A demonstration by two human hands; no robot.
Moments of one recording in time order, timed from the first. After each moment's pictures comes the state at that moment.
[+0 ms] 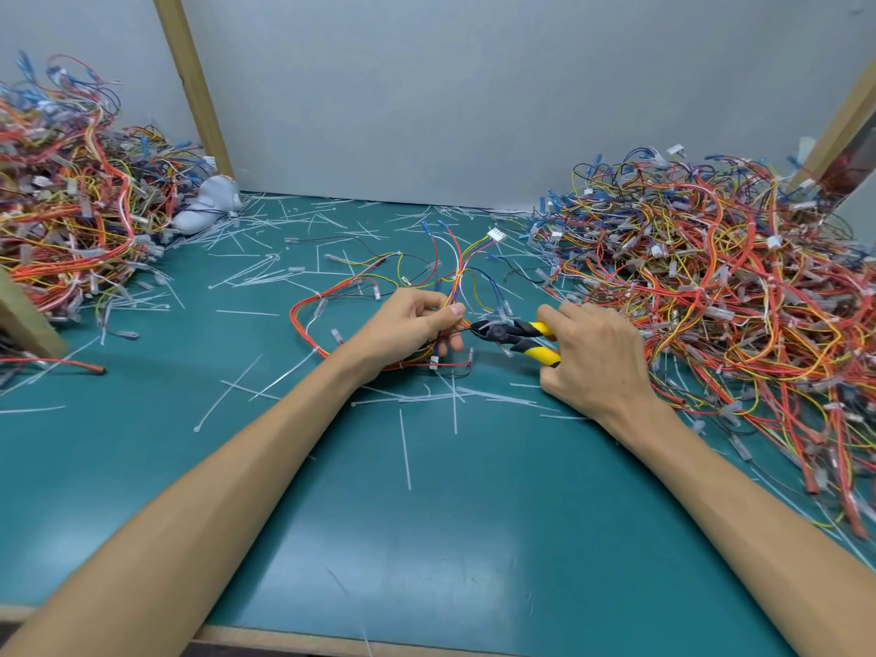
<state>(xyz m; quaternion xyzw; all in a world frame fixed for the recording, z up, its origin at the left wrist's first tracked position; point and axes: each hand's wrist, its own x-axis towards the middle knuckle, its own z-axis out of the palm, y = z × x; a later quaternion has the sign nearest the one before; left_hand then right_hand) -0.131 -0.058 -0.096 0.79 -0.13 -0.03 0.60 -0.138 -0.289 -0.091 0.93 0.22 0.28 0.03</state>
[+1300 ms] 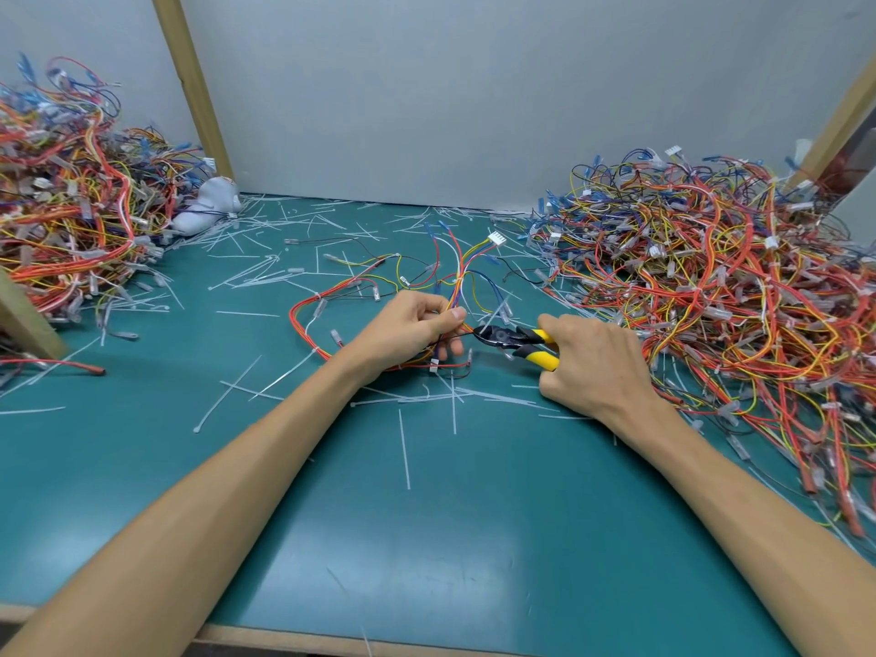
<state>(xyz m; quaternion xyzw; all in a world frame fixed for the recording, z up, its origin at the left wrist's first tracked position) -0.130 -0.059 -0.098 0.80 -0.13 -0.04 0.59 -0.136 -0.295 -0.091 0.95 0.22 0.22 0.01</state>
